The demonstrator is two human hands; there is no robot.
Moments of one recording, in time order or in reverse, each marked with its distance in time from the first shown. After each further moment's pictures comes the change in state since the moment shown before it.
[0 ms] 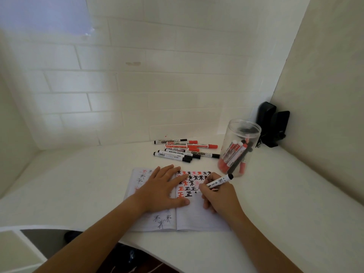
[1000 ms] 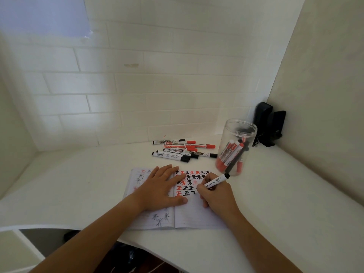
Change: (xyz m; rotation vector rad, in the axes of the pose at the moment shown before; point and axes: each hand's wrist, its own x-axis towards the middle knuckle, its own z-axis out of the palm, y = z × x) left_hand 0.001 0.000 -0.001 0.007 -0.018 0.001; right_hand -0.003 -0.002 0.000 -0.027 0.023 0.006
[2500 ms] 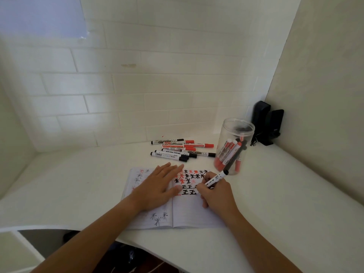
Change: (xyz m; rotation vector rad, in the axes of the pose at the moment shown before) left_hand -0.008 0.007 -0.006 -0.257 0.122 0.005; right_hand -0.002 -0.003 -0.003 0.011 0.025 0.002
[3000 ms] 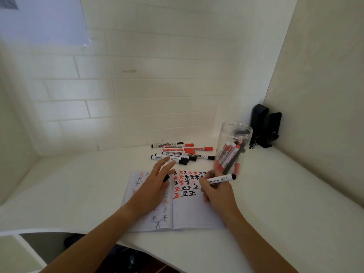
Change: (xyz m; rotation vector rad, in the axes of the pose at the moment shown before) left_hand -0.003 -0.006 0.004 -0.197 0.304 0.129; right_hand 0.005 0.003 -0.002 0.201 0.057 -0.079
